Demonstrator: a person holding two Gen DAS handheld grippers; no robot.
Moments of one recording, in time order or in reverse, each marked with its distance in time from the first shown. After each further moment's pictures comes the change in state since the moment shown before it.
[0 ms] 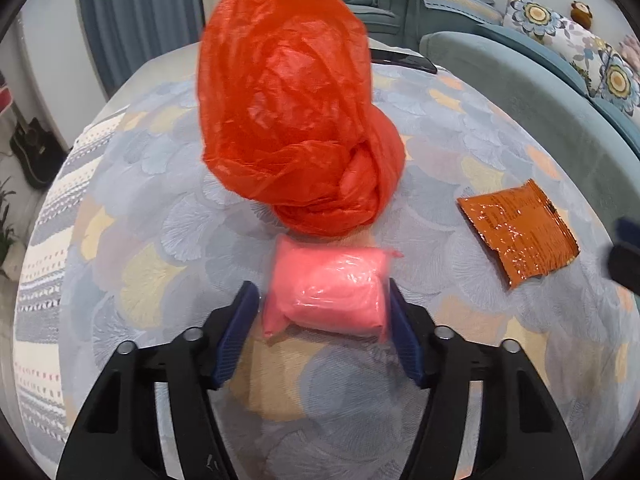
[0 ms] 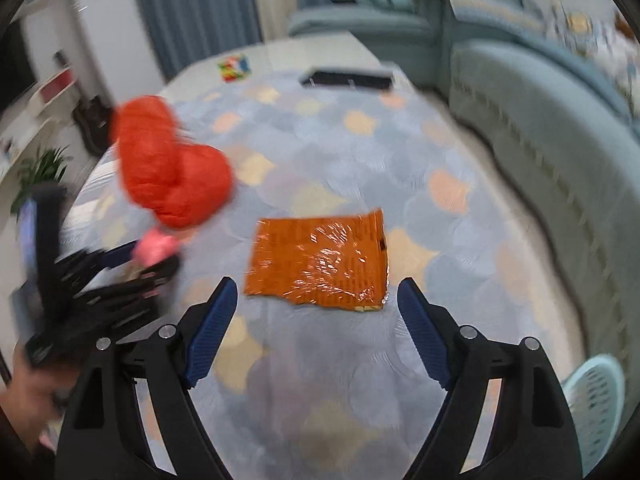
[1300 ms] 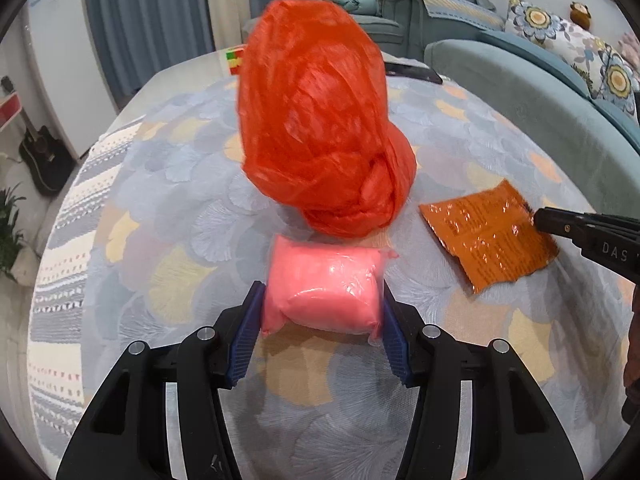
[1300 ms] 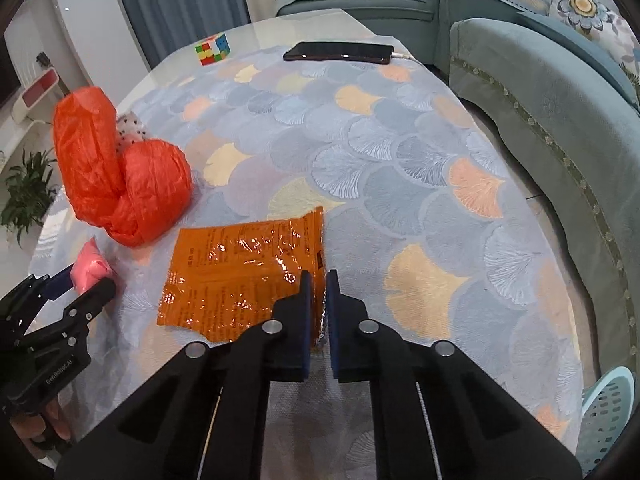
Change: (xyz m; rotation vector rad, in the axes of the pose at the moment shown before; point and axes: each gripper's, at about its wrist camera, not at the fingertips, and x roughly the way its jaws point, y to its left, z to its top) left arm -0.020 0.010 -0.001 0.006 -0.048 0.033; right arm 0.044 -0.002 0.020 0.001 0.037 -0.003
